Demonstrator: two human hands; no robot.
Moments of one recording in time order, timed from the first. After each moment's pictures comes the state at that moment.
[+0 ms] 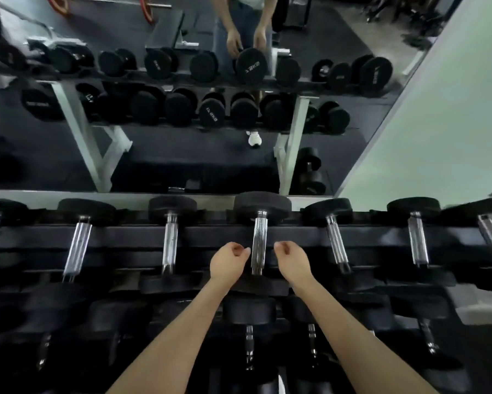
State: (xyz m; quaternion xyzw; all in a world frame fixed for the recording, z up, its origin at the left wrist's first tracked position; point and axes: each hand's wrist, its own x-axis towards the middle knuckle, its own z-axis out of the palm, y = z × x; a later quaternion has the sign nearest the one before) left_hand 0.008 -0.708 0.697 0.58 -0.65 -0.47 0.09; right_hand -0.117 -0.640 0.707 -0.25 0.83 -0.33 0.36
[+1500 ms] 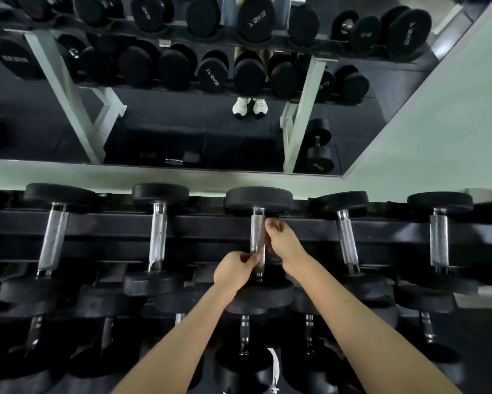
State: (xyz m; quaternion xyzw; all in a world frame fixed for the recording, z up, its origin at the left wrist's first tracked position) left_hand -0.019 -0.714 0.653 0.59 -0.63 -0.50 -0.02; right_hand -0.140 -0.700 0.679 -0.16 0.73 -0.42 0.51
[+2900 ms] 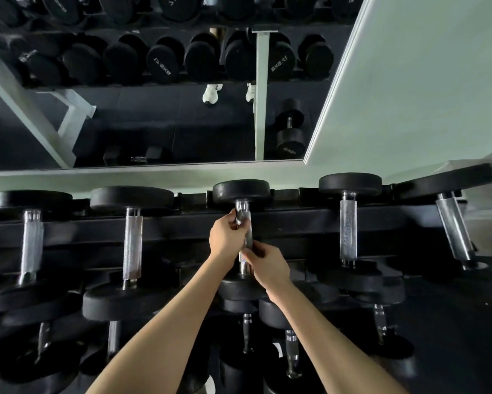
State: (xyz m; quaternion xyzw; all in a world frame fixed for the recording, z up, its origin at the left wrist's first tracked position) left_hand -0.268 -0.650 0.652 0.63 -0.57 -0.51 0.16; right_hand -0.326 -0.565 0.629 -0.27 0.79 -0.30 0.46
